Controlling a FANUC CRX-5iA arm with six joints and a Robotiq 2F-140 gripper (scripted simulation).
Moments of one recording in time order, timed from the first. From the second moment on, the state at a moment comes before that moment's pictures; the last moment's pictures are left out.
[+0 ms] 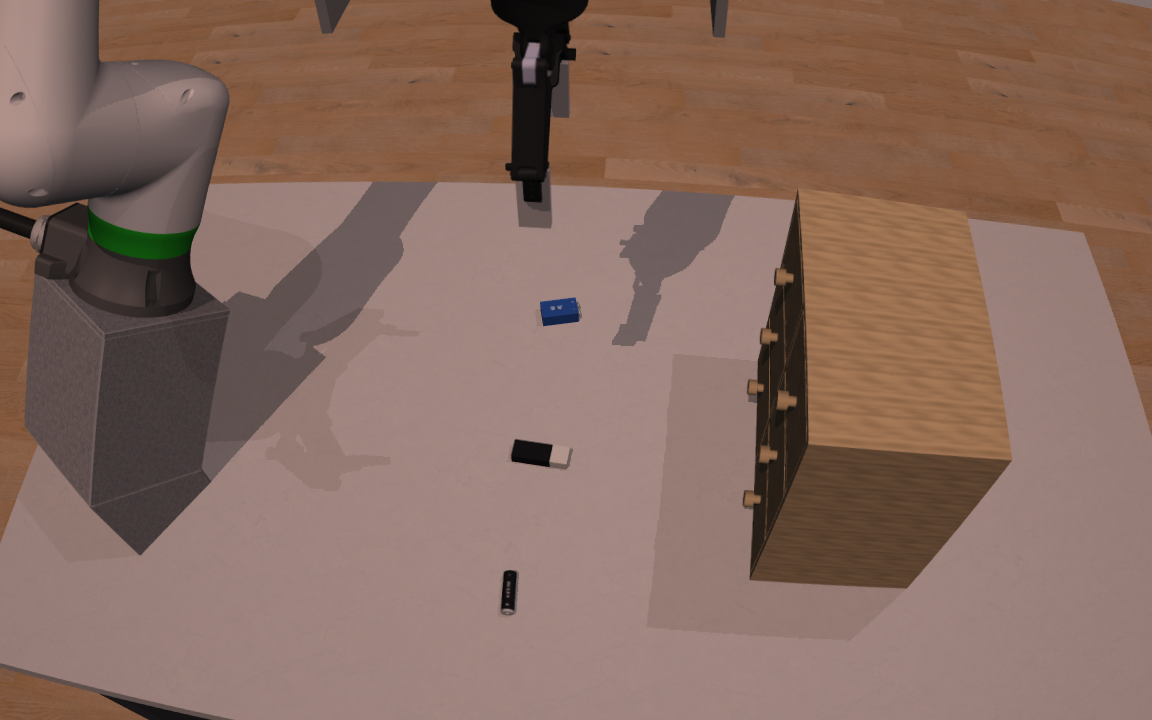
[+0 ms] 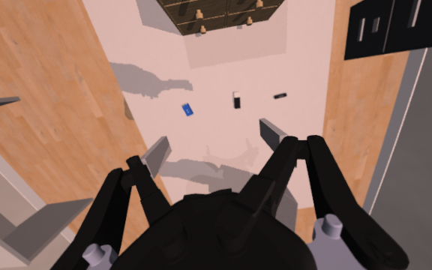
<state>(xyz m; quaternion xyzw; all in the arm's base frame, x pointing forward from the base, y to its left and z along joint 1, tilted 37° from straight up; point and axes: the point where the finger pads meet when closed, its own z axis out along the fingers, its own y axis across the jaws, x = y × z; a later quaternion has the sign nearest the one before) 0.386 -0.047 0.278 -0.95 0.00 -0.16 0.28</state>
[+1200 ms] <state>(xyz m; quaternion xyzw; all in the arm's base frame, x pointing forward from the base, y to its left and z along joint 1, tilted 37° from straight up) 0.421 0.006 0.202 -0.95 0.02 -0.17 0.27</state>
